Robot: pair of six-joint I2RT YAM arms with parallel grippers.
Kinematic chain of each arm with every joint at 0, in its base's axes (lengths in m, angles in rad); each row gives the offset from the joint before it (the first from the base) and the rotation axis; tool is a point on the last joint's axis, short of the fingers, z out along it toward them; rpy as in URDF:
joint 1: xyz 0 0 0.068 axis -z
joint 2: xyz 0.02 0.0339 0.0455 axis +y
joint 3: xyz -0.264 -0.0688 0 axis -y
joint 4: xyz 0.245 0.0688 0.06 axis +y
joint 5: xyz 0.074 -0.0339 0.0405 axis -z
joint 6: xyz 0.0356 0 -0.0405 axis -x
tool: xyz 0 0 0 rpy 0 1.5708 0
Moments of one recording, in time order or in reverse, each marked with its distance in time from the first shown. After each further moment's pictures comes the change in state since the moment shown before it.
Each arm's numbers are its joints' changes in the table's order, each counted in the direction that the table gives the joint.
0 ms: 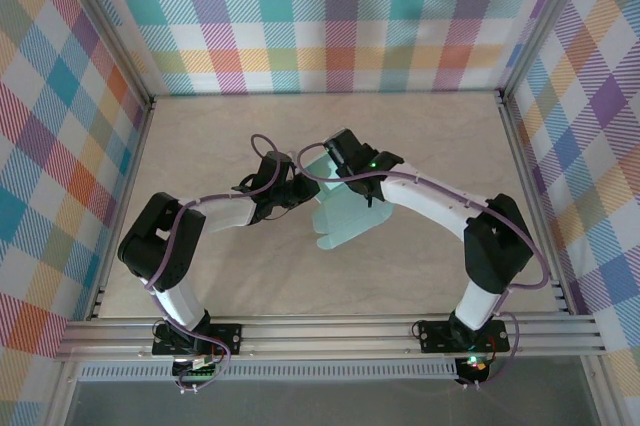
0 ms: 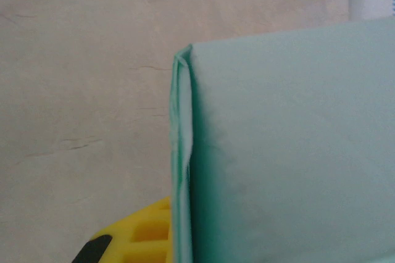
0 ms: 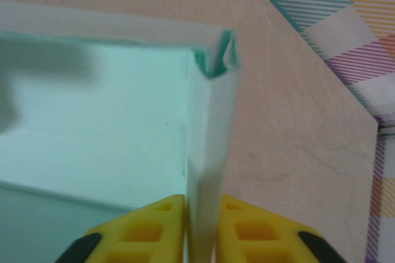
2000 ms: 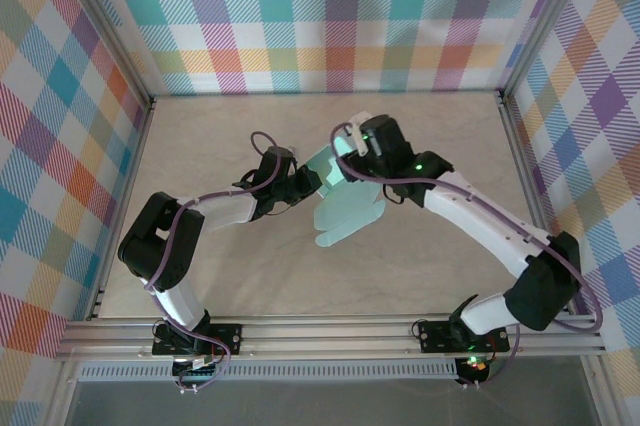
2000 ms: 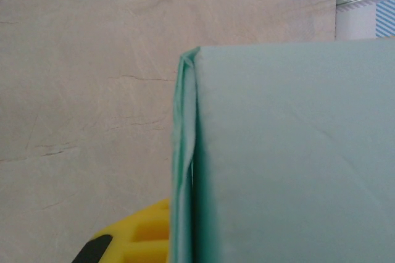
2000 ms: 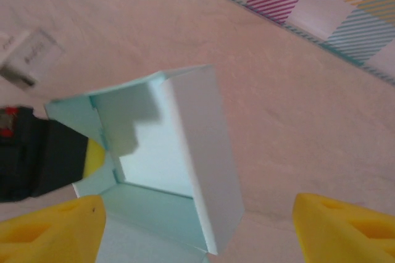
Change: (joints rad) left arm 0.002 0.003 0.045 0.032 -0.008 0.077; right arm 0.082 -0.298 -0.050 -0.013 -0.404 -0.172
